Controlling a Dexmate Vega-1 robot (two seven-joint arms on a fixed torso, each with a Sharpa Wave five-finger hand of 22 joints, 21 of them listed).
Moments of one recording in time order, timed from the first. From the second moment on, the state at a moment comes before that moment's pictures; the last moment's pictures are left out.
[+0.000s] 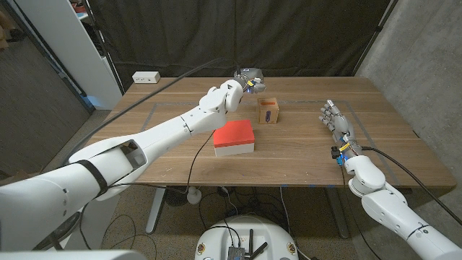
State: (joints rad) left arm 0.28 0.42 1.02 -1.57 0.65 0.49 -0.06; left_hand 0.57 0.07 0.73 -0.16 0.24 0.78 0.01 0.23 0.35 0.85 -0.10 0.73 0.20 0.85 -0.12 0.86 0.17 0.64 -0.06 1.20 0.44; right arm -1.26 -0.65 -0.19 -1.69 0.53 0.33 -0.25; right_hand 0.20 0.04 0.23 -0.14 0.18 0.07 0.11 0.20 0.18 0.22 0.11 0.21 0.20 0.05 0.10 0.23 0.35 0.23 0.08 0.20 0.17
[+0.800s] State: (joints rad) left arm 0.45 0.58 0.85 -1.80 0.54 0.46 -0.04; left_hand 0.47 0.02 0.65 -0.17 0.21 0.35 0.02 0.18 0.24 0.16 0.01 0.28 0.20 0.12 -0.02 0.31 0.18 -0.04 0.03 0.81 0.17; right arm -1.25 -0.63 -0.23 -1.71 0.49 0.32 -0.27; right_hand 0.20 0.04 0.23 -0.14 0.18 0.07 0.10 0.20 0.18 0.22 0.11 0.21 0.20 0.05 0.10 0.23 0.35 0.23 0.08 0.20 0.17
